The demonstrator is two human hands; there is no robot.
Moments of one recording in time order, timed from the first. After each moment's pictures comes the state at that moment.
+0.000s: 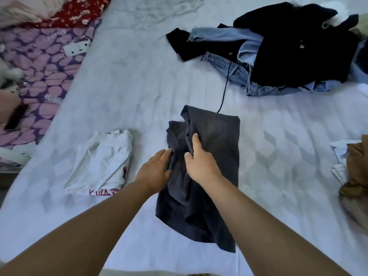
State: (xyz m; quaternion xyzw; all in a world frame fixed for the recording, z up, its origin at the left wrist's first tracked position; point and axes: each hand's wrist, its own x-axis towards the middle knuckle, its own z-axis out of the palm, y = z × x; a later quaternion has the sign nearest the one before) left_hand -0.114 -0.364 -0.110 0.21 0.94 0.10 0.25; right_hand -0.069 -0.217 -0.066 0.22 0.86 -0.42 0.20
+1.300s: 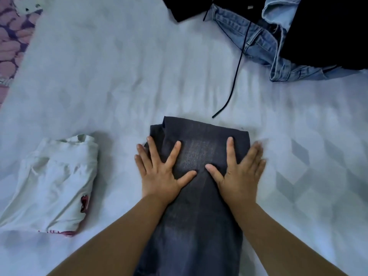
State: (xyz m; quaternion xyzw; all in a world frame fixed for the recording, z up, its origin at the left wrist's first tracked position) left_hand -0.163 -0.285 -0.234 0.11 0.98 0.05 0.16; right_hand -0.102 -0.111 -0.246 0.25 0.95 -0.17 0.06
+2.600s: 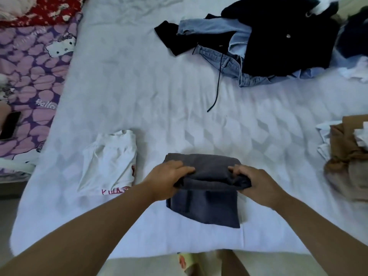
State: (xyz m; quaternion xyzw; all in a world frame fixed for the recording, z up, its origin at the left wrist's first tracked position) left_hand -0.103 -0.386 -0.082 0.53 0.82 0.13 0.17; right_hand 0.044 -0.133 -0.077 0.13 0.87 -0.45 0.16
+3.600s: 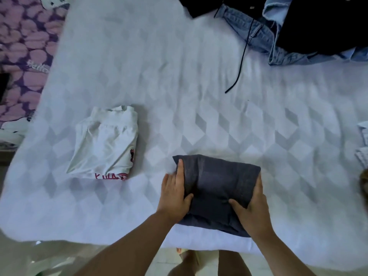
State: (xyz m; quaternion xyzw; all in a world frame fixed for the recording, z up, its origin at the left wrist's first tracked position) left_hand -0.030 -0.383 -0.167 0.16 0.92 0.20 0.30; right_hand 0.072 -0.195 -0.174 0.37 0.82 -0.43 0.09
